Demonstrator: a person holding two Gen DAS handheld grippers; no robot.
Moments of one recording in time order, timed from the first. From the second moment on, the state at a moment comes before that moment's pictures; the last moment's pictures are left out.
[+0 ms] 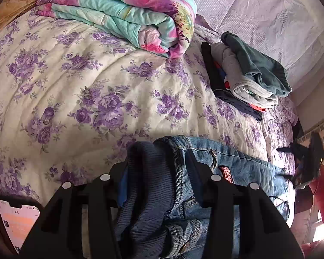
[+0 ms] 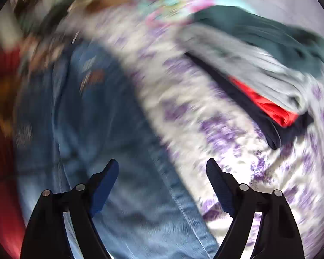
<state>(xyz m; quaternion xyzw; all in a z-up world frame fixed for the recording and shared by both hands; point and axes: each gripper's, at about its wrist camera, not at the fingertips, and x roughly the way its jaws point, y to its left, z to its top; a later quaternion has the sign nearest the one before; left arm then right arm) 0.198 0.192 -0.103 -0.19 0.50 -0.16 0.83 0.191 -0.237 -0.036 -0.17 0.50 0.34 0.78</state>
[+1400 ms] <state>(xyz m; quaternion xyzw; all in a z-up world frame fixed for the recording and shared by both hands) -0.007 0.224 -0.070 -0.22 0.50 -0.24 0.81 -0.081 -0.173 -0.050 -0.09 0.54 0.33 0.77</state>
